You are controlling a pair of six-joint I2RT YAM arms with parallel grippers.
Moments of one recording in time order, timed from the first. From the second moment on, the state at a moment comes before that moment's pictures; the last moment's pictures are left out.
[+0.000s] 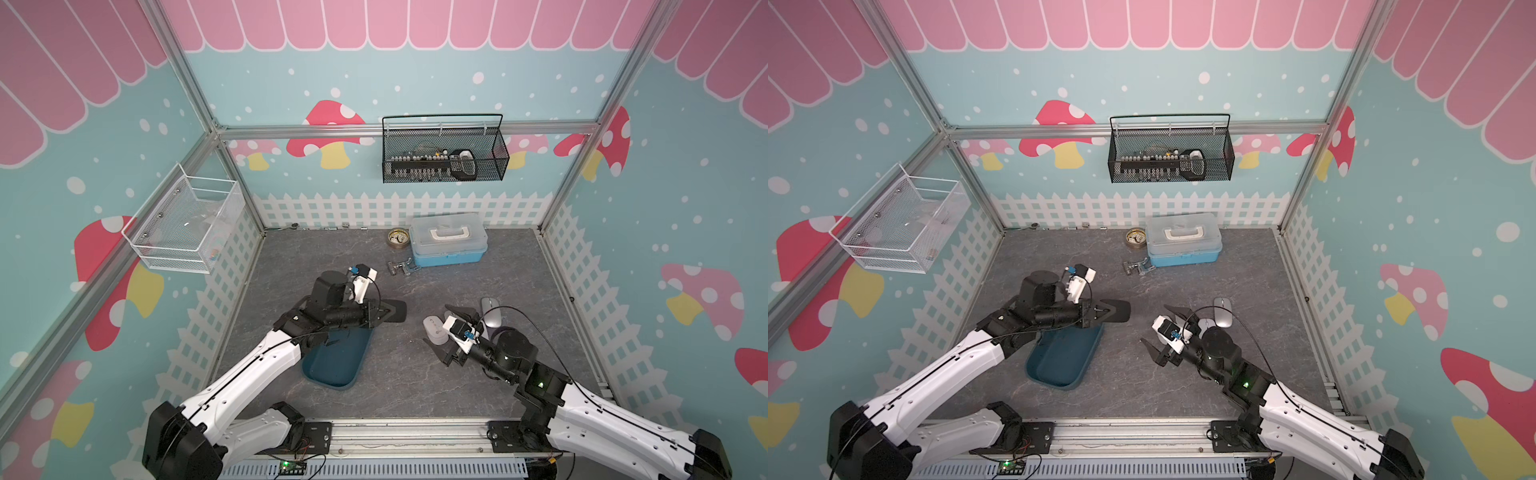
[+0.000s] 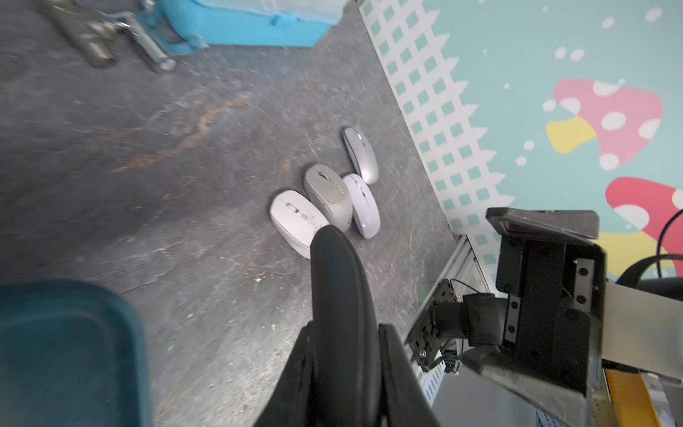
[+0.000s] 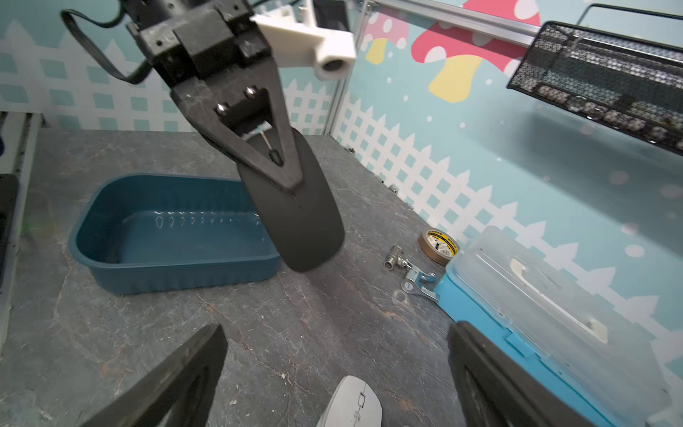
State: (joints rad) left arm -0.47 1.07 0.84 -0.35 0.54 -0.52; right arm 0.89 0.67 0.38 0.15 0.07 -0.28
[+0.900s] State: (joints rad) left arm -0.22 1.22 0.79 -0.60 0.35 -0.48; right arm 0.89 0.40 0.17 -0.02 0.22 0.15
